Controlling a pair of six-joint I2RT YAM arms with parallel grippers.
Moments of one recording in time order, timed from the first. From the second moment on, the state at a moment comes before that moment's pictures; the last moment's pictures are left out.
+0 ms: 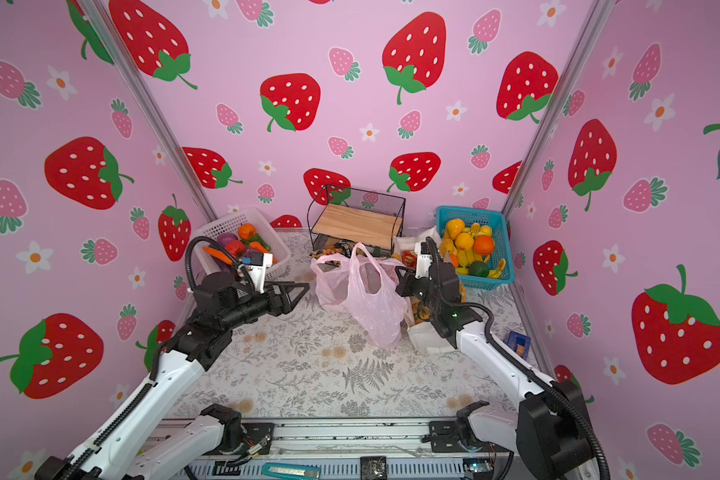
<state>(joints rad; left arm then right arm) -0.24 0.90 0.81 -0.22 0.44 -0.48 0.48 1.21 0.78 0.17 -0.17 0.44</state>
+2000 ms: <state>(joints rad) 0.13 1.81 1.55 -0.66 -0.07 -0.39 0.48 1.22 0.76 0.17 -0.23 0.32</state>
